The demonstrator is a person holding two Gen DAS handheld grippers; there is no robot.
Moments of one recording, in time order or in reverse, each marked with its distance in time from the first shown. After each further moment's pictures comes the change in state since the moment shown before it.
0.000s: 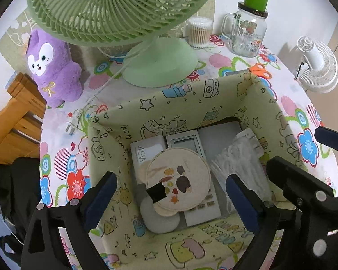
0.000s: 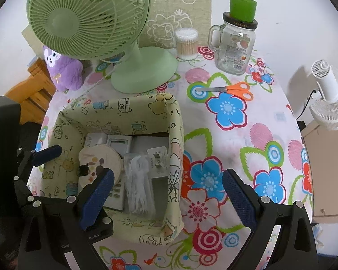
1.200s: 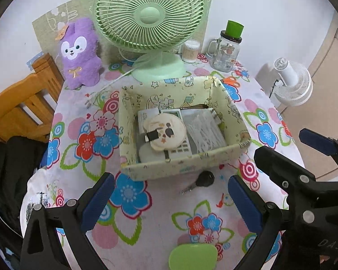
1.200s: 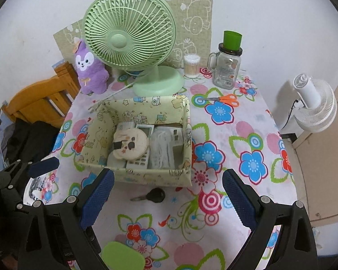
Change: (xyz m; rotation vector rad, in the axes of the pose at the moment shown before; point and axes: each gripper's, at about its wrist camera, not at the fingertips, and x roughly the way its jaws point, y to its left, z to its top) left arm -0.100 0.012 -0.083 -0.095 -0.103 -0.117; right arm -0.101 0.036 -0.073 -0.048 -0.144 -0.026
